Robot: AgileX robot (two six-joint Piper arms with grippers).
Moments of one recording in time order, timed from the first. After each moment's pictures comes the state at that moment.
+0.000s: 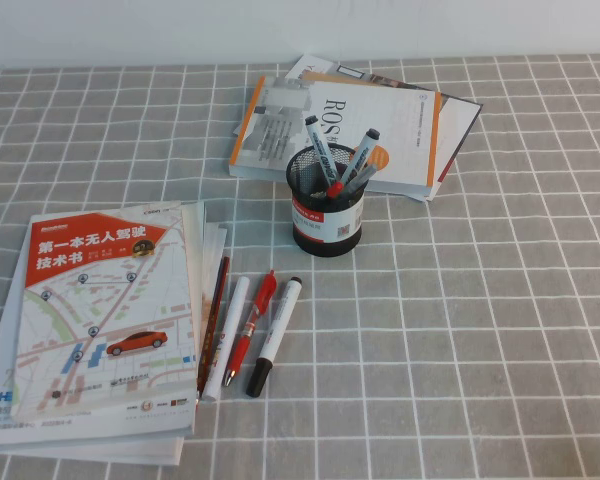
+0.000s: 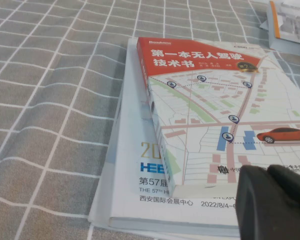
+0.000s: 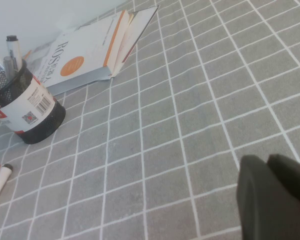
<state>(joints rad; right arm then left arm) -0.04 -0.01 0.03 0.44 0.39 0.06 -0.03 -0.01 0.02 -0.11 0.38 0.00</state>
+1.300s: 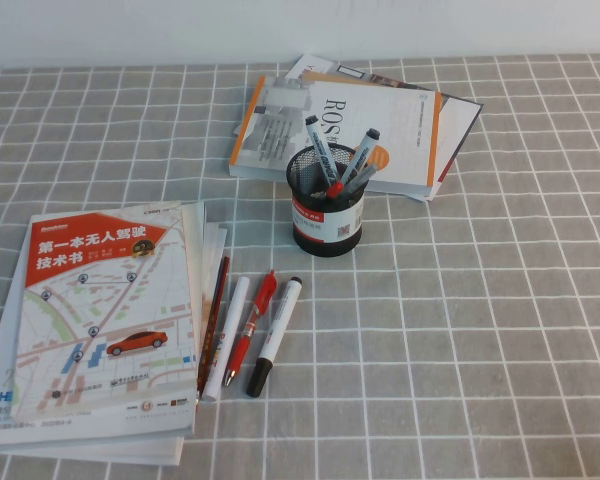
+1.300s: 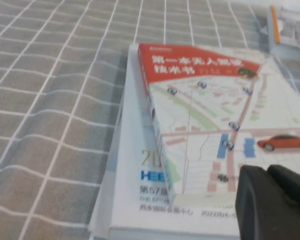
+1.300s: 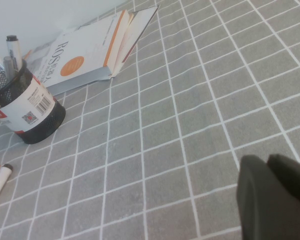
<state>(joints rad) -0.04 -0.01 0.03 0.44 0.39 0.06 -0.03 -0.01 0.02 -0.11 0.37 0.00</state>
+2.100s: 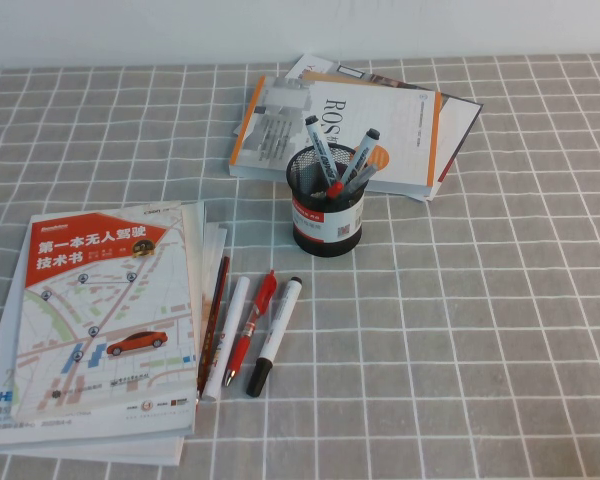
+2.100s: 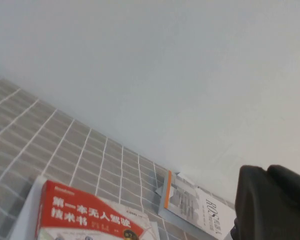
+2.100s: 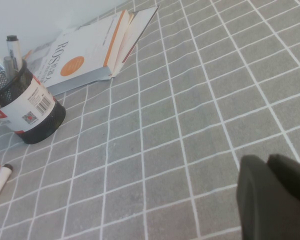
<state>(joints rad) -0.04 -0.01 0.03 0.44 0.39 0.06 -0.06 0.00 -0.13 -0.34 0.13 -0.18</state>
